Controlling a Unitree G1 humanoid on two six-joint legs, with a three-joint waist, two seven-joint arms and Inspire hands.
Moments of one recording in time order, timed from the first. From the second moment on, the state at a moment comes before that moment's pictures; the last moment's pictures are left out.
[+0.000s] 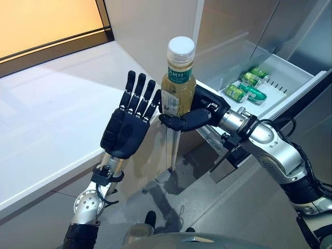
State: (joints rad) left arm 0.09 0.25 -0.01 -0.10 -1.60 0.33 -0.86; right arm -0.42 -0.73 0.32 -0.36 0.63 0.21 0.29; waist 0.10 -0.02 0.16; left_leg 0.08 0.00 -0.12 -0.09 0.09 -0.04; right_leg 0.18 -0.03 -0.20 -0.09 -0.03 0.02
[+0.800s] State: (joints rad) left arm 0.30 0.23 -0.07 0.44 -1.12 0.65 -1.17; right arm -0.26 -0.76 0.08 -0.30 0.69 0.17 0.32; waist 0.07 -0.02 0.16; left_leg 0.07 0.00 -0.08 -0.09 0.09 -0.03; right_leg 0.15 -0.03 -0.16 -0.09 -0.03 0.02
